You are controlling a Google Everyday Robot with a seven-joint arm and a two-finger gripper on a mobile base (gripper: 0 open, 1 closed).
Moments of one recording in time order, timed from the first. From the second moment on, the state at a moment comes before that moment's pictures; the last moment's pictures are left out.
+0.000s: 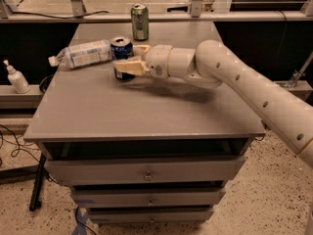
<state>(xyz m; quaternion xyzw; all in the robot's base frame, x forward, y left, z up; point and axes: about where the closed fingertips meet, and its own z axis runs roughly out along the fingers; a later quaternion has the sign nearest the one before) 0.691 0.086 0.877 -0.45 0.60 0.36 0.56</state>
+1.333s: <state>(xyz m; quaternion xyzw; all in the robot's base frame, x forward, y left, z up) 0.658 -0.034 0.878 -0.44 0.64 0.31 0.55</state>
